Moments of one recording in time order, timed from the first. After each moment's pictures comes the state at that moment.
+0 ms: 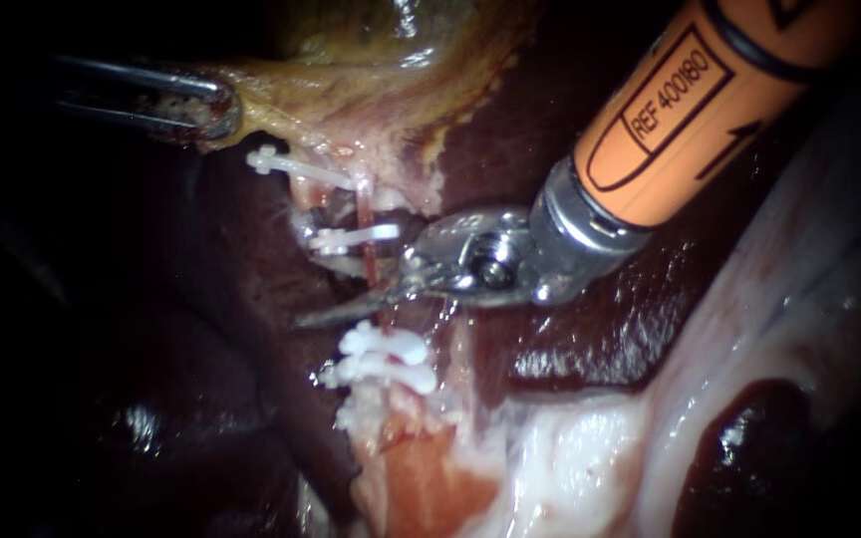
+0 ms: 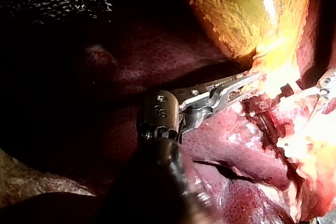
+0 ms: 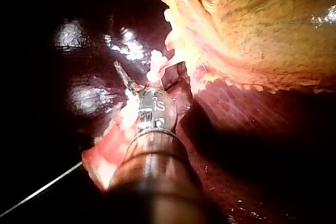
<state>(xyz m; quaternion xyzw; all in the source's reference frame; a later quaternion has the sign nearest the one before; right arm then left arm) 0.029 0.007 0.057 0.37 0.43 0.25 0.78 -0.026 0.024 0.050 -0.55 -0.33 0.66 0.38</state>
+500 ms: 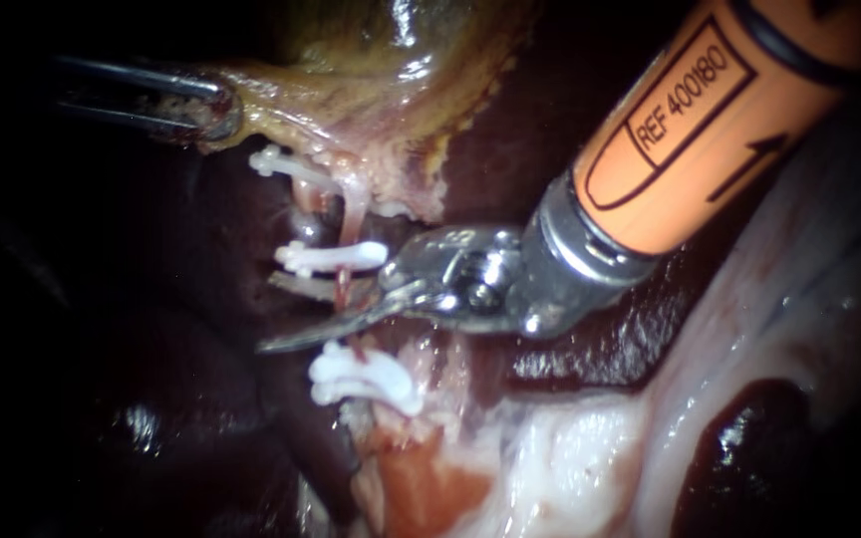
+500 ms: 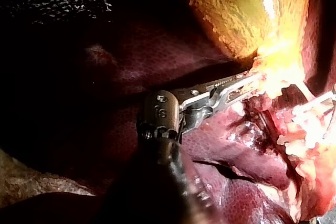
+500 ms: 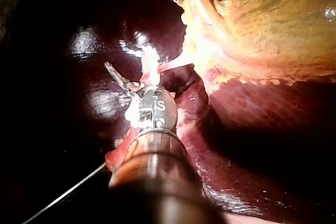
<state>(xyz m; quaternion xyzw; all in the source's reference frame) 0.031 0.006 0.053 0.44 0.46 0.22 0.74 -0.026 0.024 0.050 -0.55 -0.33 0.66 0.38</state>
